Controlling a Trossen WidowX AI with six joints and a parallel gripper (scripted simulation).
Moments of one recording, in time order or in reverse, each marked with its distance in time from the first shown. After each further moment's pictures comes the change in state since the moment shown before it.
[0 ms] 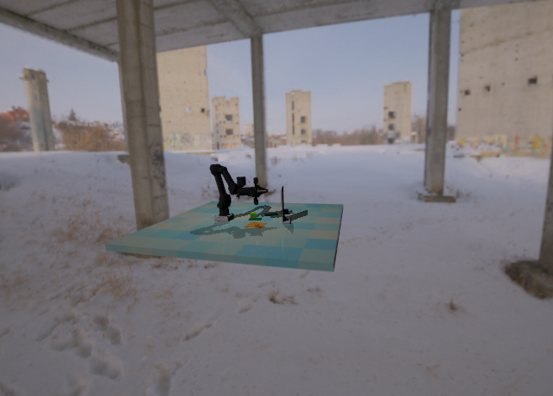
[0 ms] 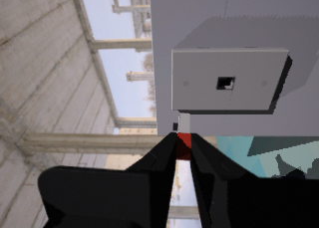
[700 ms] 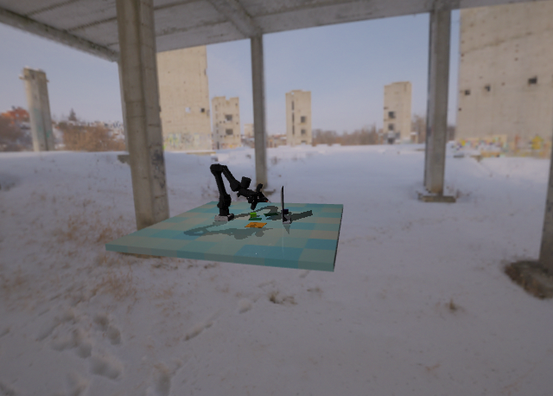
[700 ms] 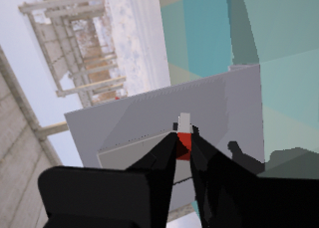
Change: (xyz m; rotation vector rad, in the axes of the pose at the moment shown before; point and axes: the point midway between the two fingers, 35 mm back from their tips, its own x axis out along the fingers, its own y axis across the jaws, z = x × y) arm -0.005 -0.050 0.053 0.227 -0.330 -0.308
